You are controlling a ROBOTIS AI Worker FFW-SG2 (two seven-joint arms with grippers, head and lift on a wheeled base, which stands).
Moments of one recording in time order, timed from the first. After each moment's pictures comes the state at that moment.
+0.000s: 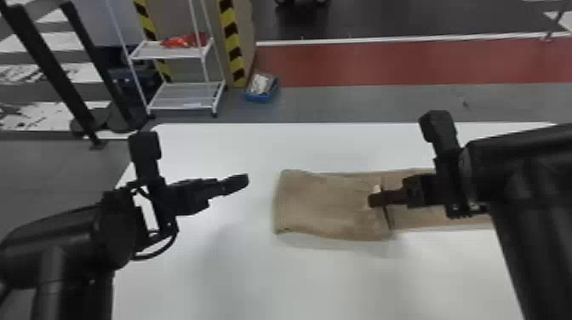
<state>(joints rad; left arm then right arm) -0.06 0.06 0.27 -1.90 0.20 1.08 -0.52 -0.40 0.00 0.11 -1.61 0.26 1.46 0.72</state>
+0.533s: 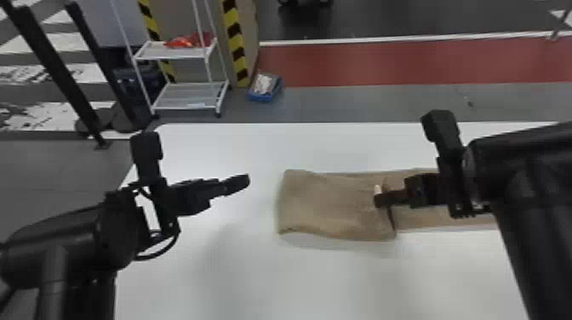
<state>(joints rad) -0.06 0.06 0.27 -1.90 0.20 1.08 -0.52 -0.41 0.00 0.11 -1.61 0.25 1.46 0.72</state>
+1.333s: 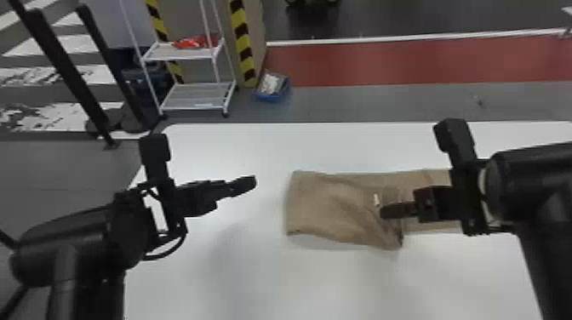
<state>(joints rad) -0.06 0.07 0.27 -1.90 0.20 1.09 -0.52 -0.32 0.00 0.11 -1.77 0.22 1.55 0.73</state>
